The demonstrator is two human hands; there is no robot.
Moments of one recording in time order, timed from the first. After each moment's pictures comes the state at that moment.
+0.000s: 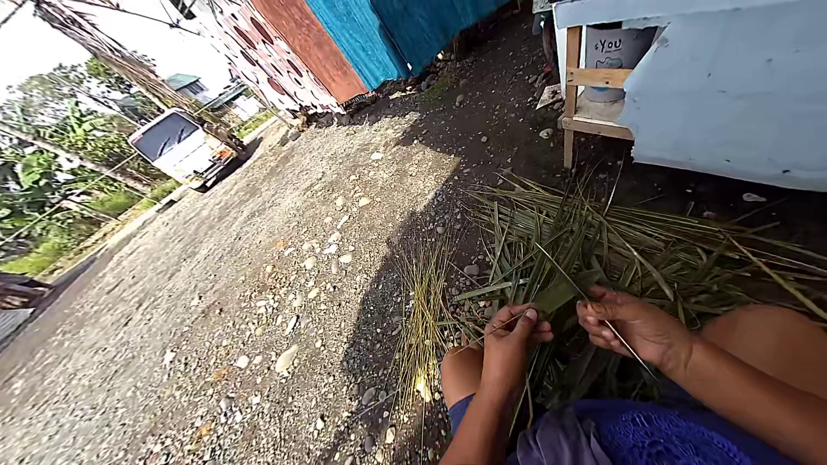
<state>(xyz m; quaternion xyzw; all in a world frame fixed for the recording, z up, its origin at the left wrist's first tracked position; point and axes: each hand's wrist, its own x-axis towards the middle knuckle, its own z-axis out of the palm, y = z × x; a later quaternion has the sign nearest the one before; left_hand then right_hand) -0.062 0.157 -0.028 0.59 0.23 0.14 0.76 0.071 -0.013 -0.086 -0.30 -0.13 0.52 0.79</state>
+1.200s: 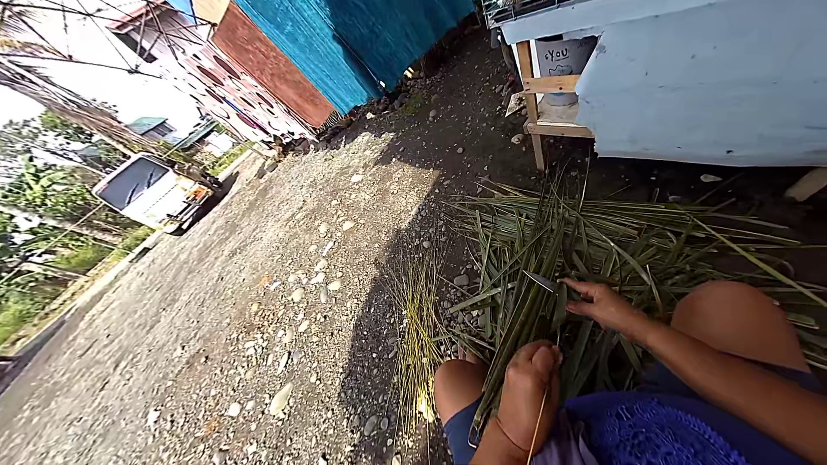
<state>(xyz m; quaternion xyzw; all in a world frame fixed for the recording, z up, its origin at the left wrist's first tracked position) -0.080 0.126 -0.063 0.94 -0.08 0.22 0.24 0.095 -0.019 -0.125 -0.70 -0.16 0.35 0.60</state>
